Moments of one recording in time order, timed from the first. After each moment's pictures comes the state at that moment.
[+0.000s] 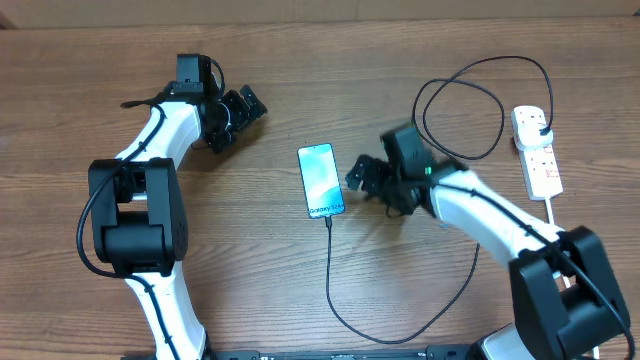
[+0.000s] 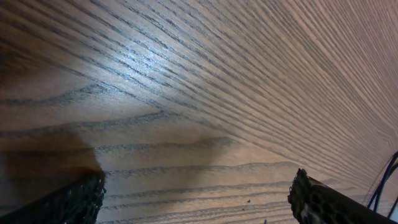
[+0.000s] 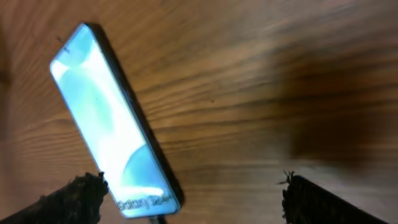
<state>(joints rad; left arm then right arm) -0.01 2.14 1.51 -0.50 0.36 -0.66 0.43 1.70 1.04 -0.50 -0.18 0.82</state>
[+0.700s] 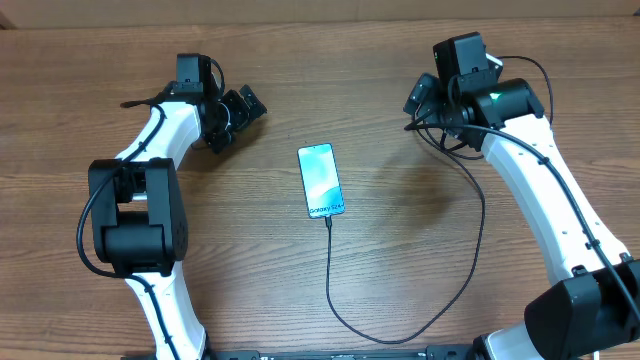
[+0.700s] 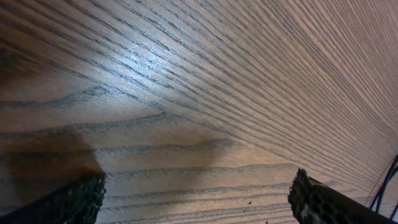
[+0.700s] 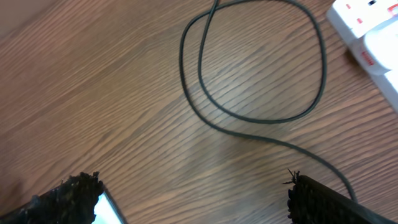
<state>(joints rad) -0.01 2.14 1.51 -0.50 0.35 -0.66 0.25 1.69 1.56 -0.95 0.21 0.73</state>
